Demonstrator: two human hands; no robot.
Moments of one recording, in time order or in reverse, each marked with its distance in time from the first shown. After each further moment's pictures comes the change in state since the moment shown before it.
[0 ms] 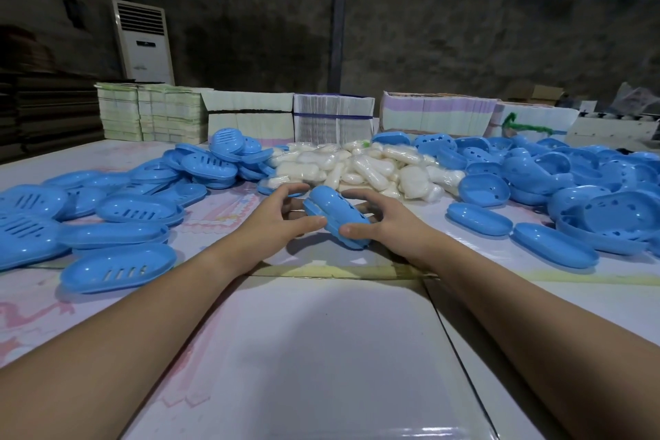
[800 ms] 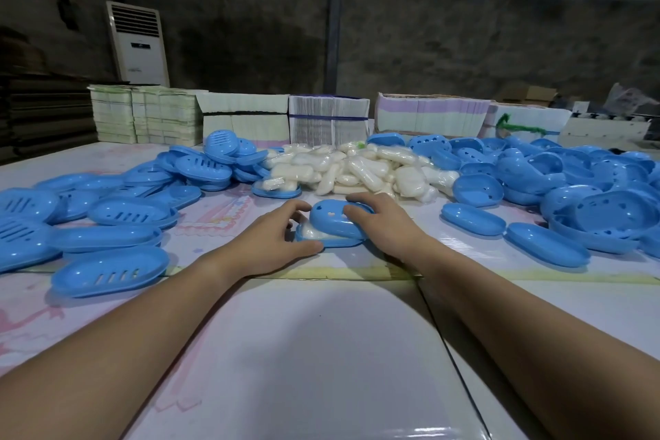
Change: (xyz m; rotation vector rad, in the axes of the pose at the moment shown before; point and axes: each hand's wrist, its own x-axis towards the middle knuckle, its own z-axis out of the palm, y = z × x) left_hand 0.003 -0.013 -0.001 0.538 -0.090 0.025; right_hand 0.010 0.002 0.007 -0.215 0.259 0.084
